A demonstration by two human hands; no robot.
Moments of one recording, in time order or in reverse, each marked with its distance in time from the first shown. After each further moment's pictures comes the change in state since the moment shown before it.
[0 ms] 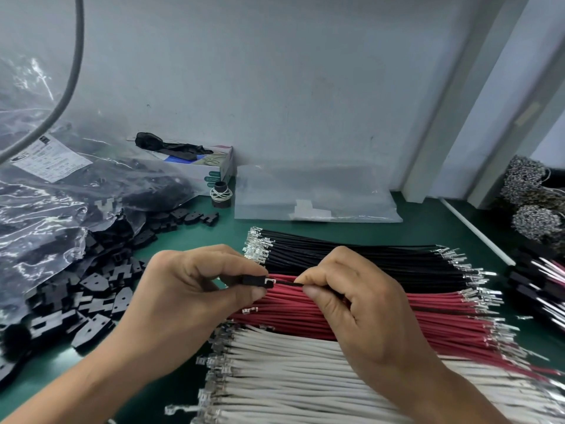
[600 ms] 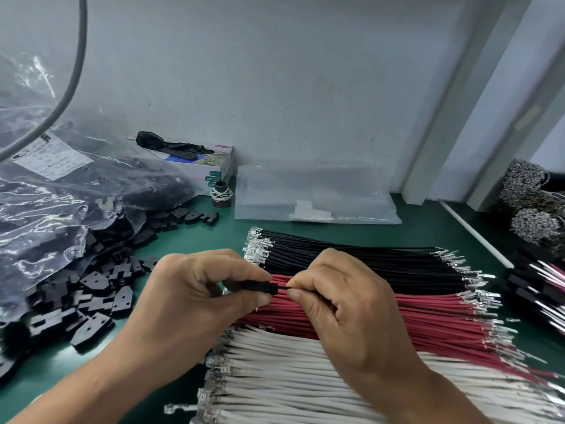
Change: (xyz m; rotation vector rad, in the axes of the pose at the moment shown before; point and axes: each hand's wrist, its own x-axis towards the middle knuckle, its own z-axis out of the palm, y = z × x) left_hand -0.002 0.010 0.005 0.071 0.023 0.000; right_hand 0.002 -0.004 0.012 -0.027 0.055 -0.066
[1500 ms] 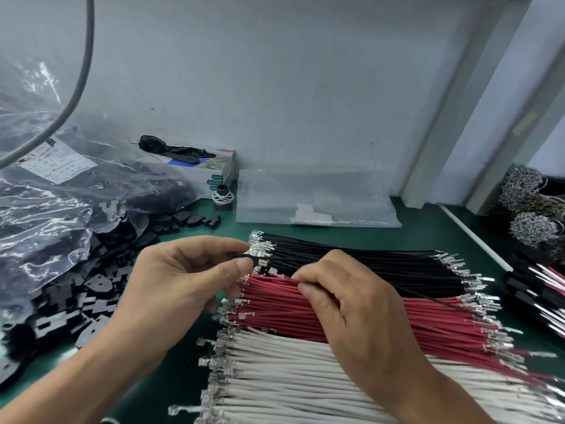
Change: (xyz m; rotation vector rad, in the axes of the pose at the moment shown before) left_hand 0.008 -0.010 -0.010 -0.376 0.142 -0.350; right_hand 0.001 -0.004 -0.009 -0.027 -0.094 0.114
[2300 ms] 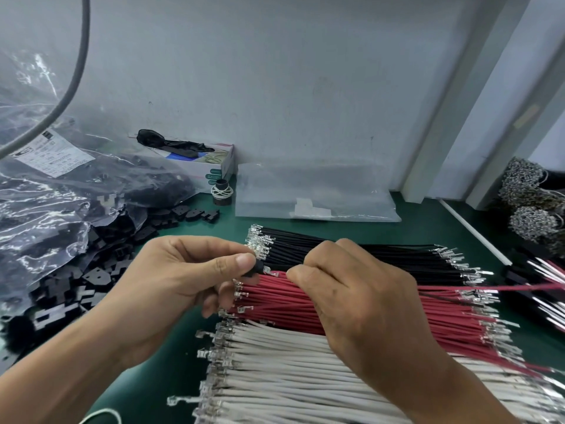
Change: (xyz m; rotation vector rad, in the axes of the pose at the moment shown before) left_hand 0.003 0.007 -0.005 -0.111 -0.192 -0.219; right_hand 0.005 -0.005 -0.013 -0.415 0.062 -0.346
